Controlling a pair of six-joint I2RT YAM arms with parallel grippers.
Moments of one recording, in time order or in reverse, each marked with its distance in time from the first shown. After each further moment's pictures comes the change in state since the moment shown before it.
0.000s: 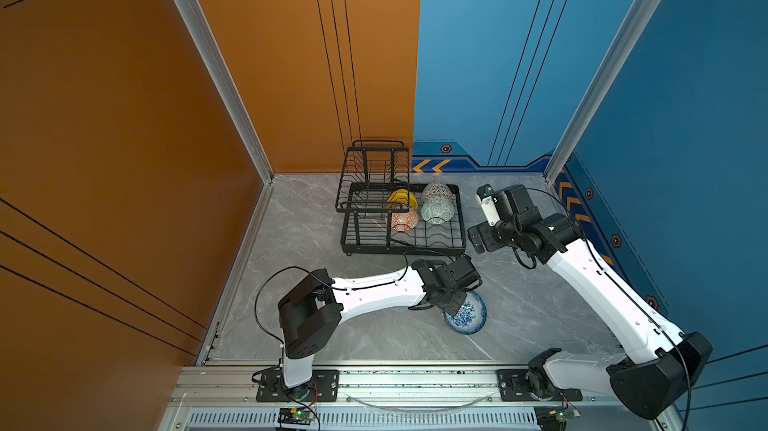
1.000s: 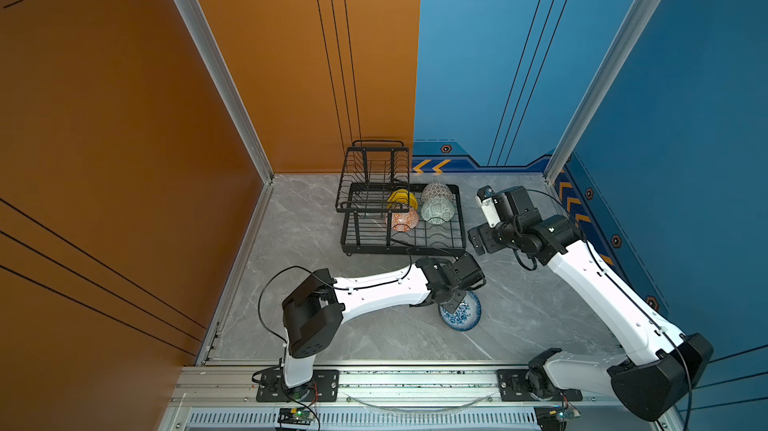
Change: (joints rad) left arm -0.008 0.026 0.074 -0.101 -0.096 0.044; right arm 0.000 -0.008 -0.013 0.001 0.000 0.000
